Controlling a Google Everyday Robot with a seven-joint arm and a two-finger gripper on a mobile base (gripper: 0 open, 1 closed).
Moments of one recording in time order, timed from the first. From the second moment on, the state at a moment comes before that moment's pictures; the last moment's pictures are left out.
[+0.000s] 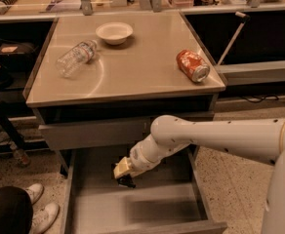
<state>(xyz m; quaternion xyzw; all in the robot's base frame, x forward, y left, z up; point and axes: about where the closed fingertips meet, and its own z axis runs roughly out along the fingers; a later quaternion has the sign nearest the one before) 0.490 0.052 0.545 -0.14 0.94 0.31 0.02</state>
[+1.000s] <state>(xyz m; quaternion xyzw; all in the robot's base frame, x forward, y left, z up) 0.475 0.042 0.495 -0.09 0.95 0.29 0.01</state>
